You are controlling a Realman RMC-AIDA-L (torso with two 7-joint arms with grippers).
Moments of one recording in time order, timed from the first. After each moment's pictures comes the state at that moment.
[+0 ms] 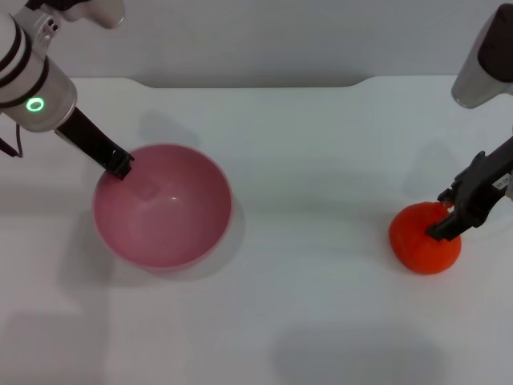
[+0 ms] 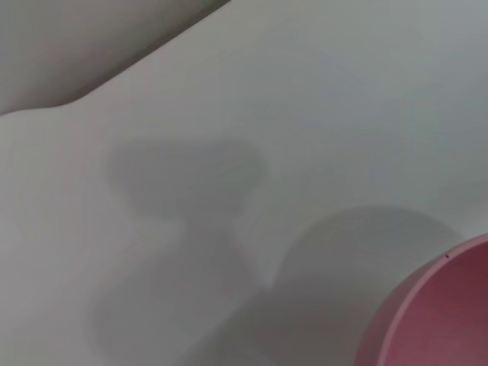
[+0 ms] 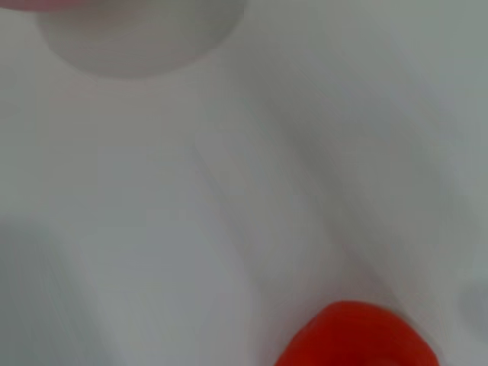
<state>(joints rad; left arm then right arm) -0.82 -2.04 1.17 1.16 2.80 1.58 -2.58 0.81 2.07 -1.00 -1.05 -2.80 -1.64 2.06</state>
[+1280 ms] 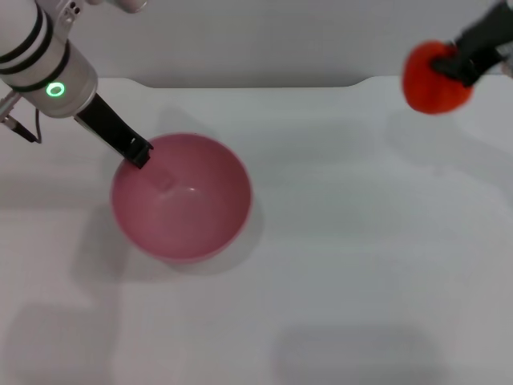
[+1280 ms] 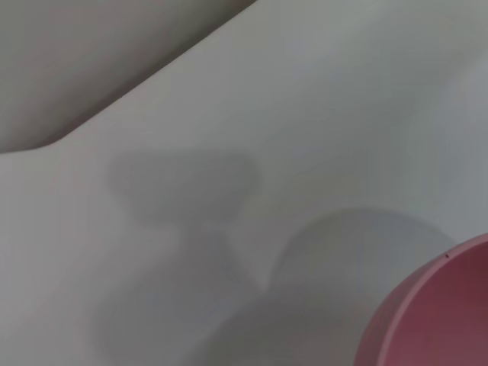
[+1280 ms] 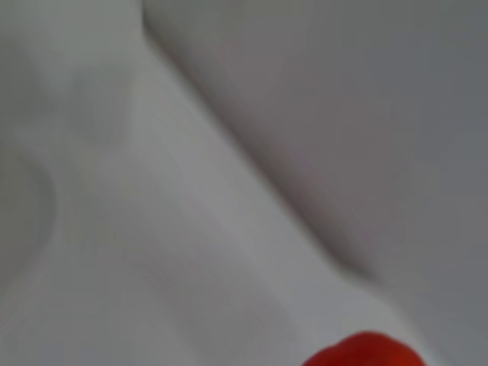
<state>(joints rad) -0.86 -2.05 1.18 1.17 2.80 1.60 -2.60 0.70 2.08 -1.14 -1.52 -2.73 -1.46 2.27</state>
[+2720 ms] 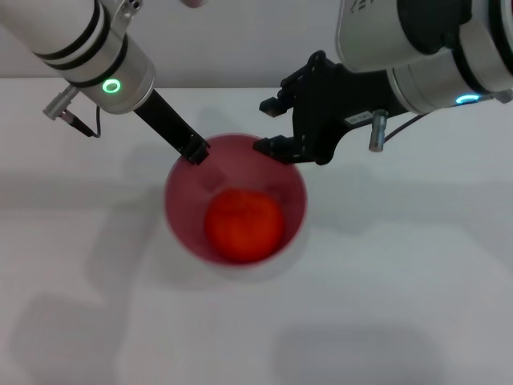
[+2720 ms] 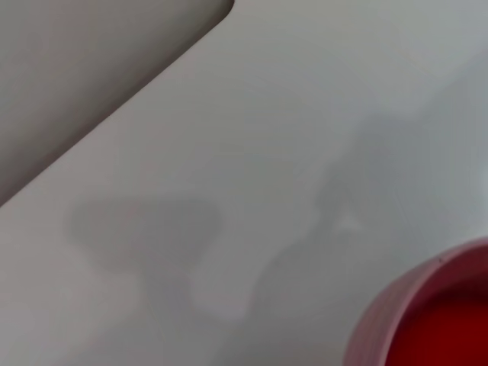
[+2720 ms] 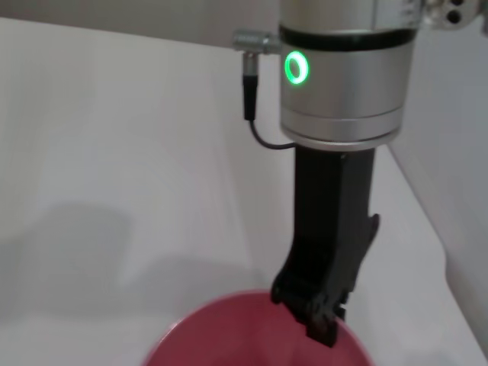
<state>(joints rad) -0.90 -2.07 1.28 1.16 2.66 1.55 -2.59 0.65 2.08 -1.51 -1.68 -2.34 -1.45 2.23</state>
